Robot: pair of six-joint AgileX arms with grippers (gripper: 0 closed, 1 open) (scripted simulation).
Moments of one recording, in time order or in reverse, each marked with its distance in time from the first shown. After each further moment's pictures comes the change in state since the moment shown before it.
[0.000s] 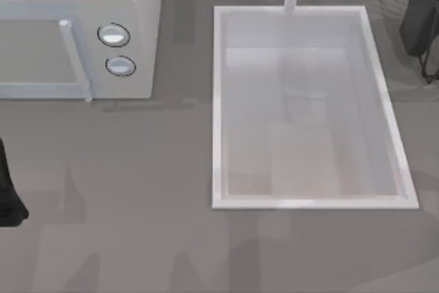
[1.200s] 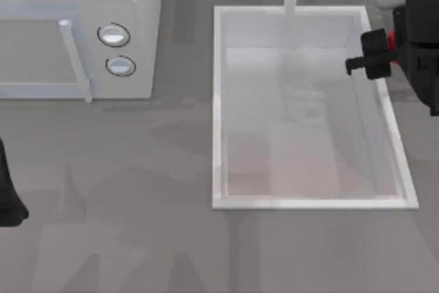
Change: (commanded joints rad) left arm 0.000 0.000 0.000 0.000 0.000 0.000; right arm 0.609 0.072 -0.277 1.319 0.444 0.166
